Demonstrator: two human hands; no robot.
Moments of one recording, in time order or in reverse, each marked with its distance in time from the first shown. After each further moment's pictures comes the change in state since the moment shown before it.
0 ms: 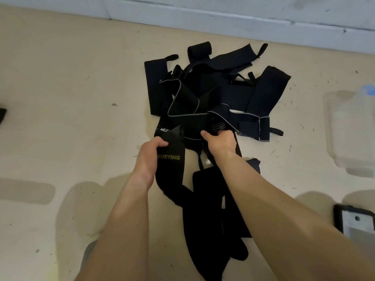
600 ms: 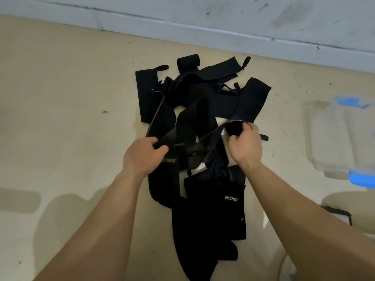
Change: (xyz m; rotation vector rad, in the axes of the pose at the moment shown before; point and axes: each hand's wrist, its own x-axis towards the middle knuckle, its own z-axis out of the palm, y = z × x) left_hand 0.012 0.019 0.009 0.914 0.103 0.391; right_hand -0.002 0.006 -0.095 -0.432 0.309 -0.424
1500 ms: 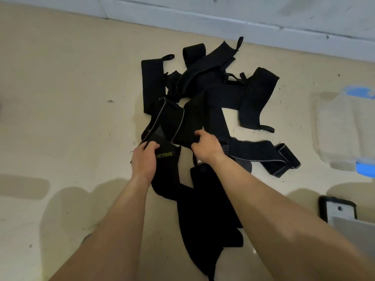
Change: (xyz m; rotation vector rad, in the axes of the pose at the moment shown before) left_hand -0.031 -0.029 0.022 -0.708 0.136 -0.324; right_hand -0.047 -0.062 0.059 0.107 -0.609 0.020
